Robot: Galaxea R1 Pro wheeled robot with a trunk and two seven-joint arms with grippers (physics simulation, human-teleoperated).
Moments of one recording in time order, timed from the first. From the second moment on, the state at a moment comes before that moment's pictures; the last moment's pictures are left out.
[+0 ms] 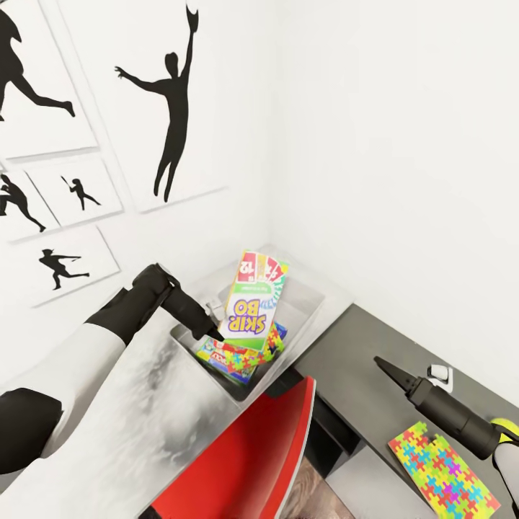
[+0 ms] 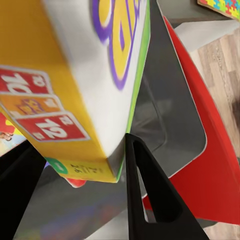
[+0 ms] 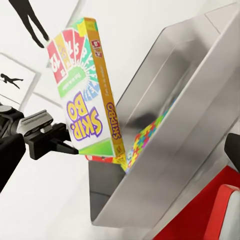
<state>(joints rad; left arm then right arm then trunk) -1.16 0.13 -0.43 -0.80 -0.49 0.75 -1.56 -0.13 -0.24 -0.33 -1.56 -0.87 0.72 0.78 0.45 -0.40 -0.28</state>
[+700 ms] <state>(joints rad) -1.16 0.13 -0.43 -0.80 -0.49 0.75 -1.56 -0.13 -0.24 -0.33 -1.56 -0.87 0.72 0.78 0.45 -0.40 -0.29</state>
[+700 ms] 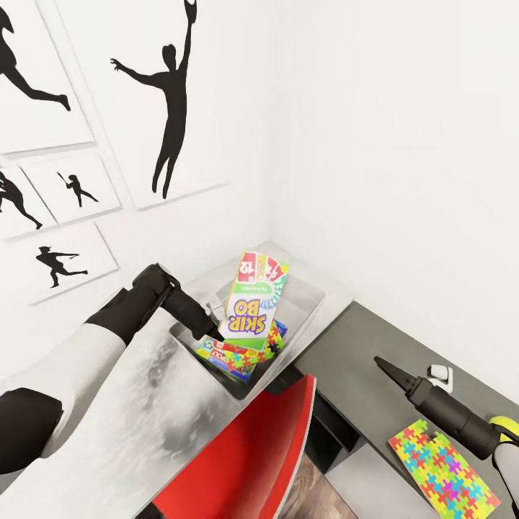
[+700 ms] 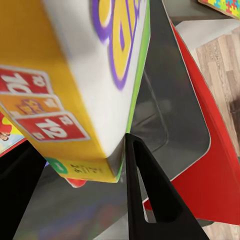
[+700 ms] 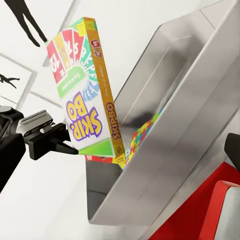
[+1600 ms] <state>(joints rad) -1.16 0.13 -0.43 -0.80 -0.50 0.76 -1.56 -0.13 -0.24 -0.33 -1.56 -0.87 0.72 0.78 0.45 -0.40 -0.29</state>
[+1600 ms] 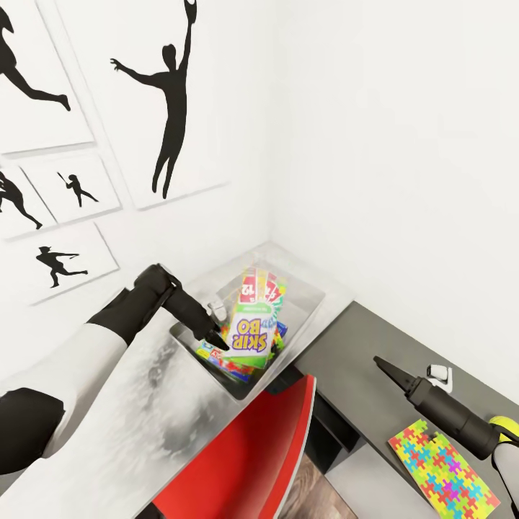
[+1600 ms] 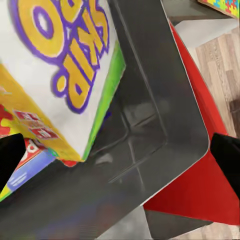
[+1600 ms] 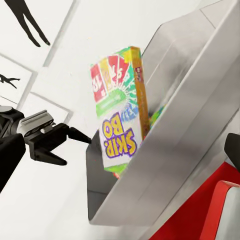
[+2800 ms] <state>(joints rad) -1.01 0.67 -0.02 -0.98 0.12 0.83 -1.57 -0.13 -0.24 -0.33 -1.56 -0.87 0.72 0.78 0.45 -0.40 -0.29</state>
